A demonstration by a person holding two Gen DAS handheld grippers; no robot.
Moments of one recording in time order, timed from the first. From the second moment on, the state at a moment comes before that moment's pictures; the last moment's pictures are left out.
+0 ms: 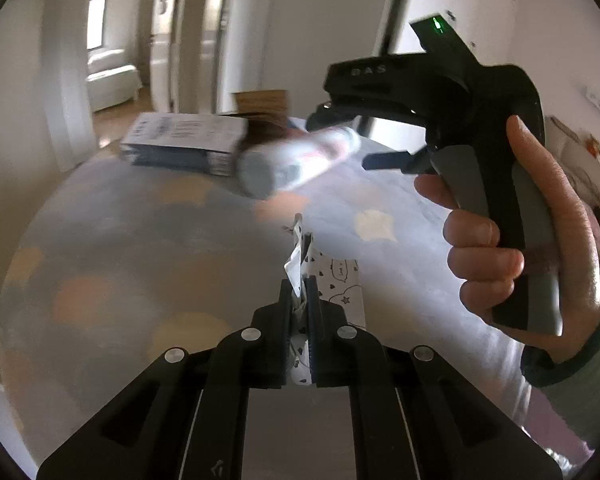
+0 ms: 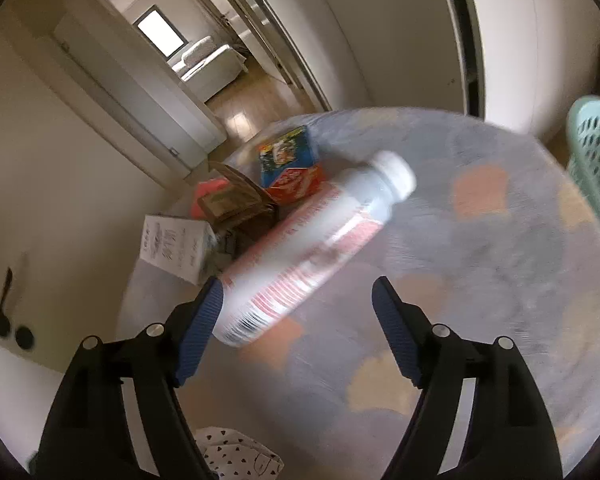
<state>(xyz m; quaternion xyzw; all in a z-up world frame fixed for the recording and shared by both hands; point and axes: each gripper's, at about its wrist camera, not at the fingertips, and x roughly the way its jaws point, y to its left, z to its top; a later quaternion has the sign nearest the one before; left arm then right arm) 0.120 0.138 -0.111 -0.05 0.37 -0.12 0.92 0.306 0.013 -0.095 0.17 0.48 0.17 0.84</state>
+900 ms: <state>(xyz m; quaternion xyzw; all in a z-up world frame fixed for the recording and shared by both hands) 0.128 0.150 -0.098 -0.07 0.35 -0.10 0.93 0.290 -0.002 -0.119 0.12 0.50 0.14 0.85</state>
